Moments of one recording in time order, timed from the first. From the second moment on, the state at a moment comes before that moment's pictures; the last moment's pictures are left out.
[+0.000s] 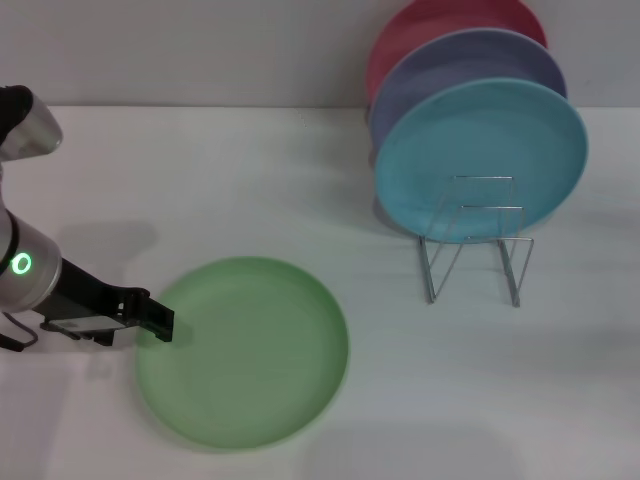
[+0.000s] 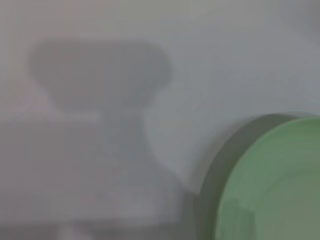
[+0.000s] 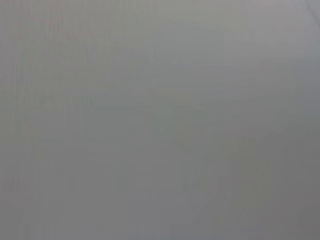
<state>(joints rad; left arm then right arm) -0.50 -2.07 1.37 1.39 -0.49 -1.55 -0.05 0.50 2.02 0.71 -0.05 -1.66 -1.52 0.34</state>
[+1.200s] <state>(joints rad) -0.55 -2.07 1.41 1.29 -0.45 -1.54 -0.04 0.50 2.01 0.72 -0.05 -1.66 -1.52 0.34</state>
